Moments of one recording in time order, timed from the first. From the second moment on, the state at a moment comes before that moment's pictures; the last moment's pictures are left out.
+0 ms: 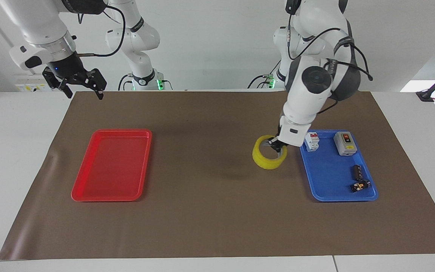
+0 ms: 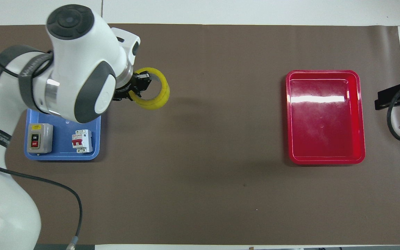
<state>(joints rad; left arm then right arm) -0.52 0.35 0.06 -1.48 -0.04 1.79 -0.78 0.10 -0.01 -0.11 -1.52 -0.03 1.47 0.05</state>
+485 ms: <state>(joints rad) -0.74 0.56 0.06 -1.48 -0.05 2.01 -0.98 0.10 -0.01 -0.11 -1.52 -0.03 1.47 0.05</state>
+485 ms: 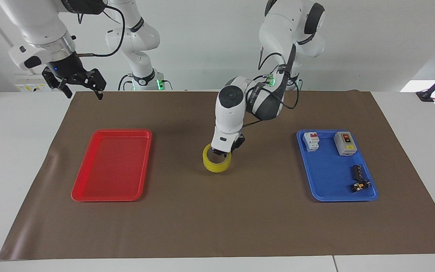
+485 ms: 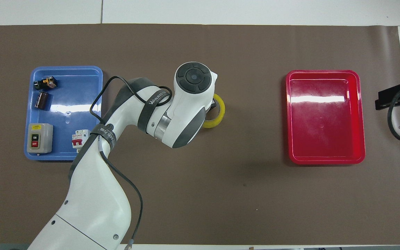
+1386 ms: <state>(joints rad) -0.74 0.57 0.08 -1.54 -0.05 2.09 -0.98 0.10 -0.01 -0.11 -1.52 -0.03 1.47 0.05</state>
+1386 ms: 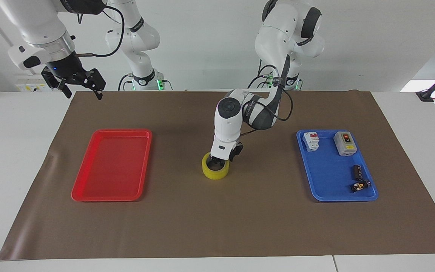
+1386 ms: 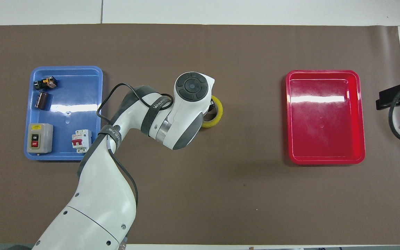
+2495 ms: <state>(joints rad) -0.22 -0.04 0.16 -1.54 -0.04 1.38 -0.09 0.23 0.03 -0.10 -1.55 -0.02 1.58 0.10</state>
